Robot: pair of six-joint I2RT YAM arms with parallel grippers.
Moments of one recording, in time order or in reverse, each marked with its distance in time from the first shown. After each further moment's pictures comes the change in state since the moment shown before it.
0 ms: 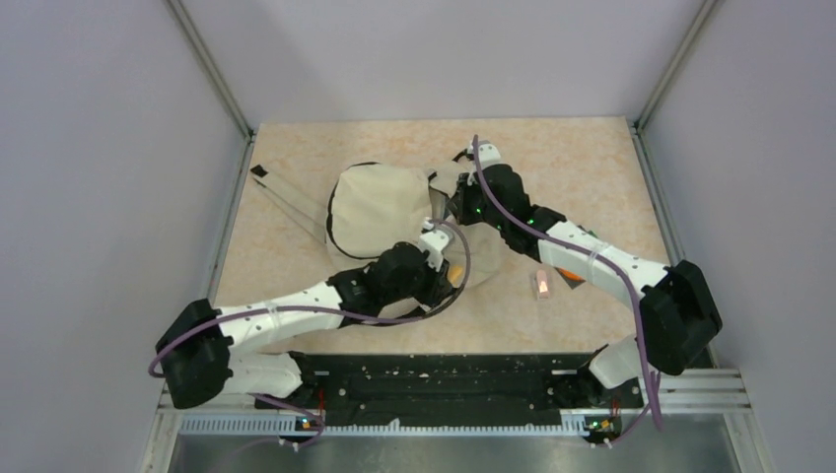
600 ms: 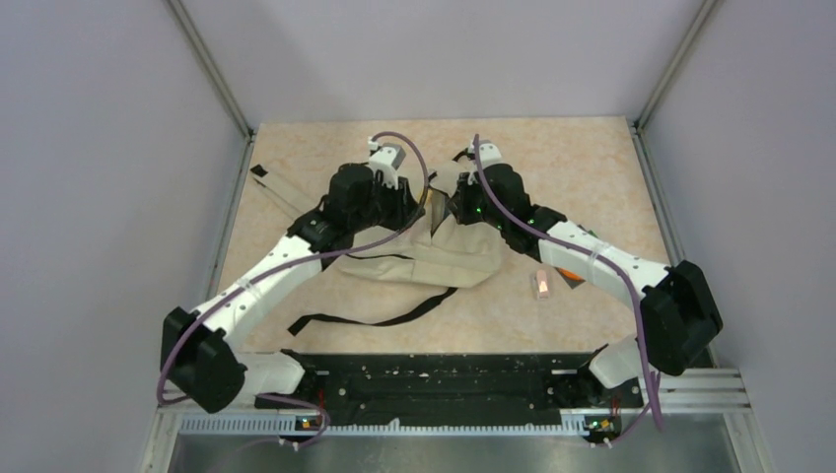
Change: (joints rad) left arm 0.428 -0.038 0.306 -0.197 0.223 -0.029; right arm 0.000 -0.004 0.000 0.000 0.000 0.006
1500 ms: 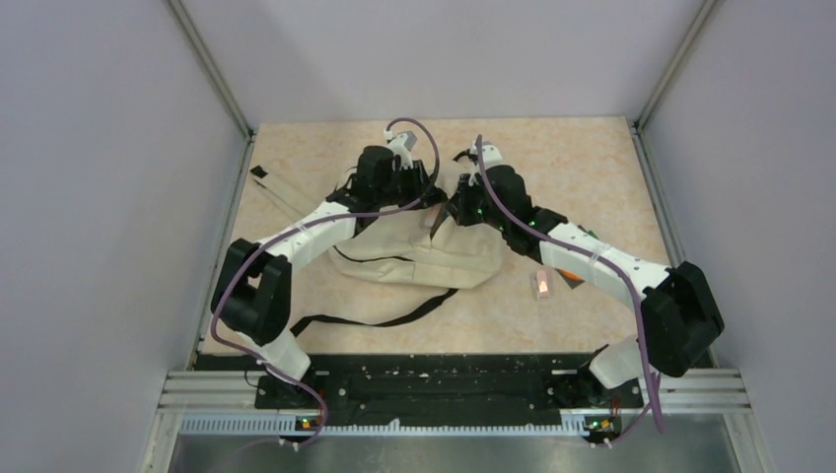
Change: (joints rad) left arm 0.102 0.424 0.166 0.170 0.213 -0.206; right arm -0.001 -0.008 -0.016 0.016 -0.036 0.029
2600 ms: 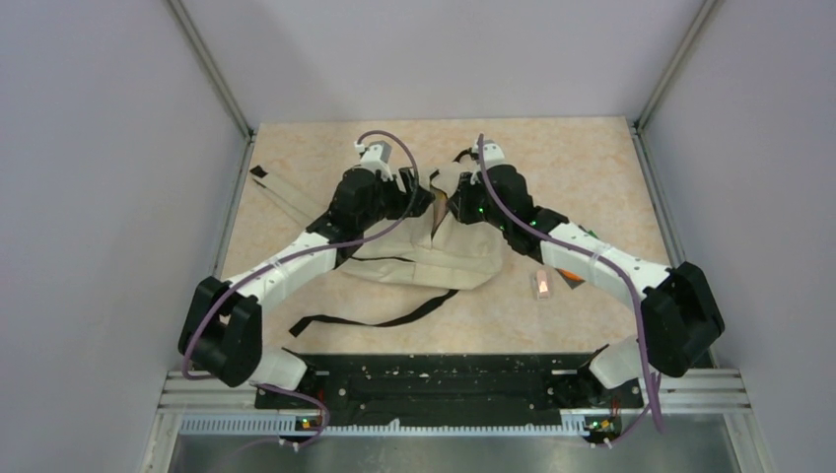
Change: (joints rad) left arm -0.026 -0.218 -0.256 0.234 -0.239 -0.050; right arm -0.006 0.000 -0.010 0.018 0.023 -0.014
